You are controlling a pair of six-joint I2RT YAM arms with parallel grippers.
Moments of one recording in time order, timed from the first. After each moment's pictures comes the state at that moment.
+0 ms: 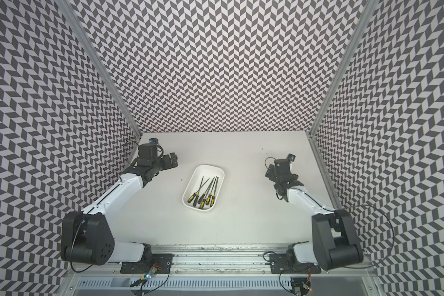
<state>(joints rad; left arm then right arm) -0.09 1.40 0.99 -0.25 -0.12 -0.28 0.18 1.35 0.61 0.05 0.42 0.46</state>
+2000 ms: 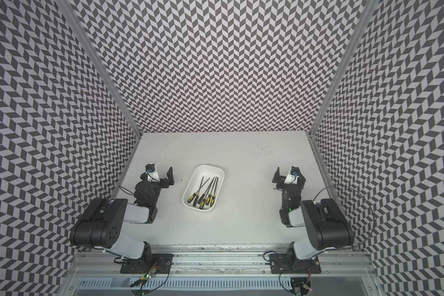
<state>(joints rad) -0.03 1.55 0.27 1.19 -0.04 0.01 0.07 1.54 0.21 1.26 0.28 0.08</state>
